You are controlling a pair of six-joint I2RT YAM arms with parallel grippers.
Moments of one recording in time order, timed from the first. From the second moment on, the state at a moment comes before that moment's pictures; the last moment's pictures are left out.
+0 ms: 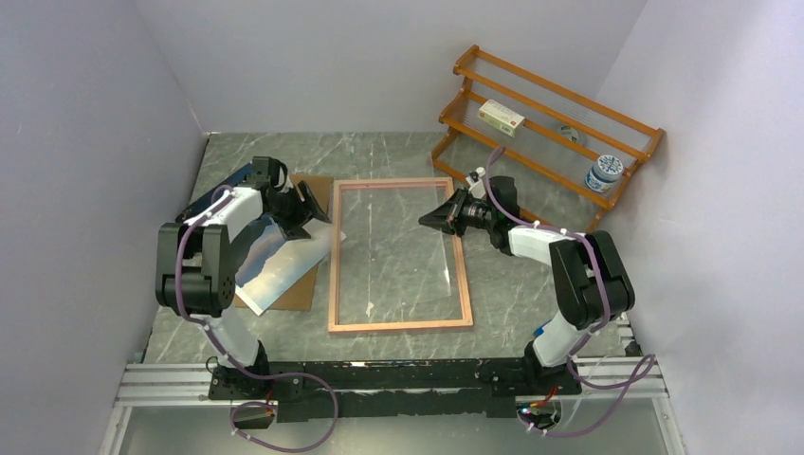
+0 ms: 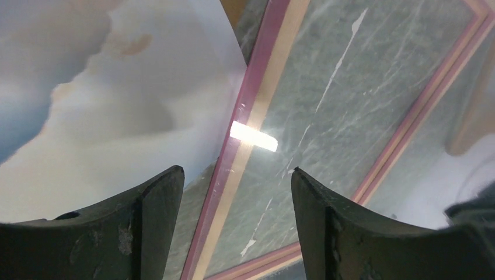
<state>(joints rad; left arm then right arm) -0.05 1.72 1.18 -0.55 0.36 -0.60 0.26 1.64 0.79 0.42 -0.79 1.10</state>
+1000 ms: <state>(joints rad) -0.11 1.93 1.19 -0.45 0.56 -0.56 0.18 1.72 0.79 0.27 -0.77 0.88</state>
